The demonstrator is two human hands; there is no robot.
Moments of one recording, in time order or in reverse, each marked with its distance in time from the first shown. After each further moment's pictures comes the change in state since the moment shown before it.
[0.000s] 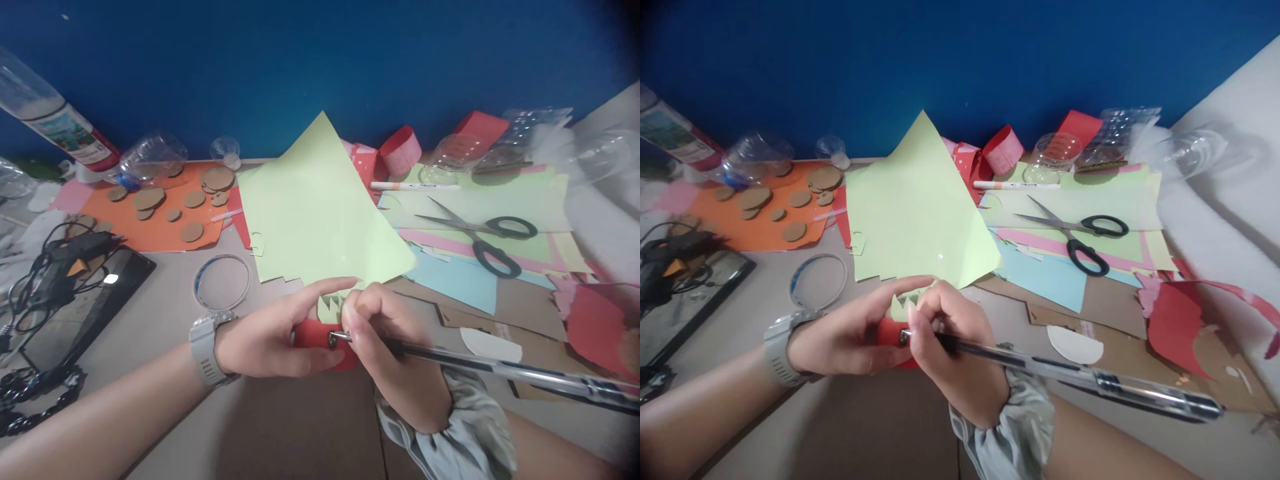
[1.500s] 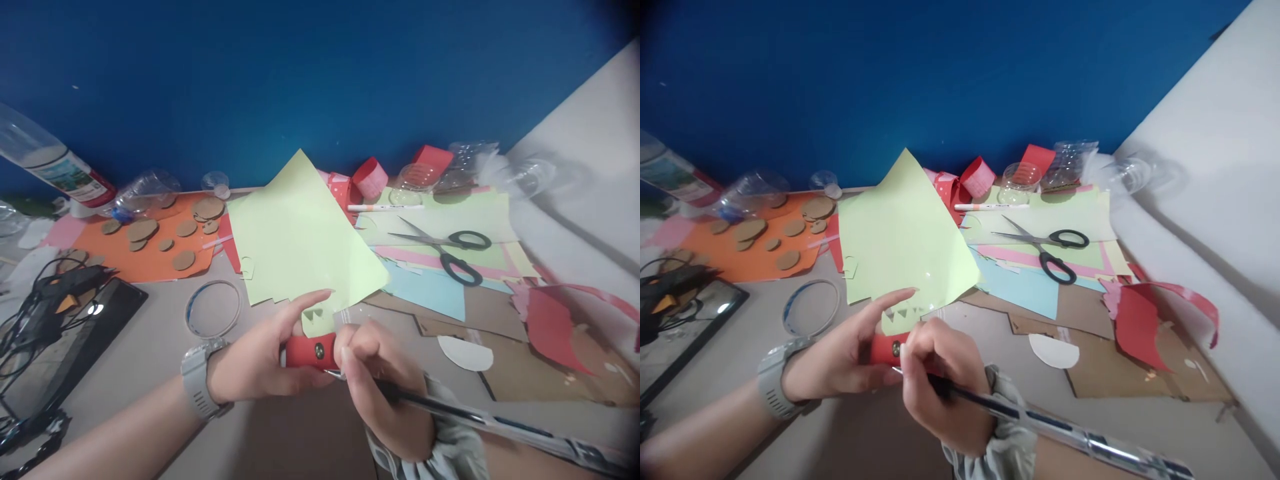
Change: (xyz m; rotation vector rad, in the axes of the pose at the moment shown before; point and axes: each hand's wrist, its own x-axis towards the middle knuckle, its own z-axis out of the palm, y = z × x) left_hand 0.000 -0.001 0.002 0.231 0.176 -0.088; right_hand -0.010 -0.004 0.006 0.094 0.117 -0.166
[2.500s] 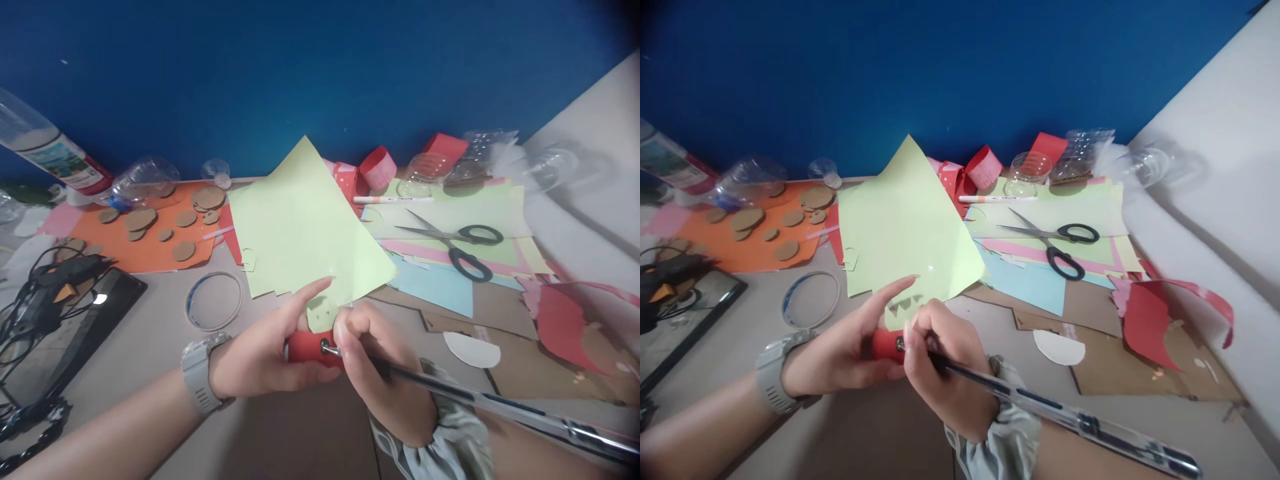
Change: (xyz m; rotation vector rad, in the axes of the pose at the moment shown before) left_hand 0.002 0.007 0.004 -0.168 -0.050 0.059; right_hand 0.007 0.005 -0.006 -0.208 -0.114 0.045
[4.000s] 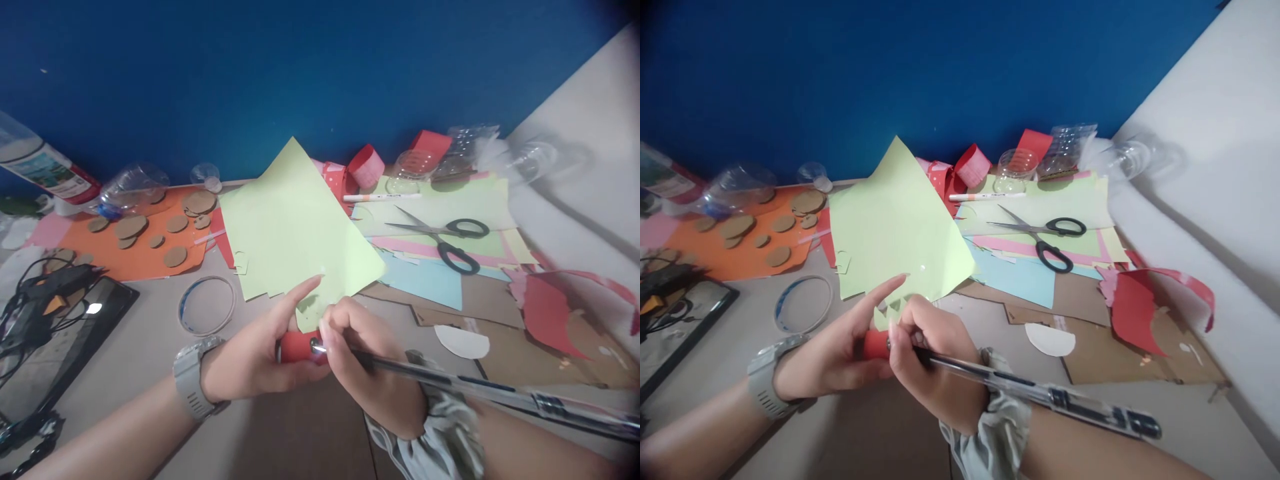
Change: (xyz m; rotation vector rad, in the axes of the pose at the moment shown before) left_hand -0.003 -0.003 -0.001 0.042 0.007 -0.014; right_hand 0.006 -0.006 0.001 -0.052 -0.022 0.073
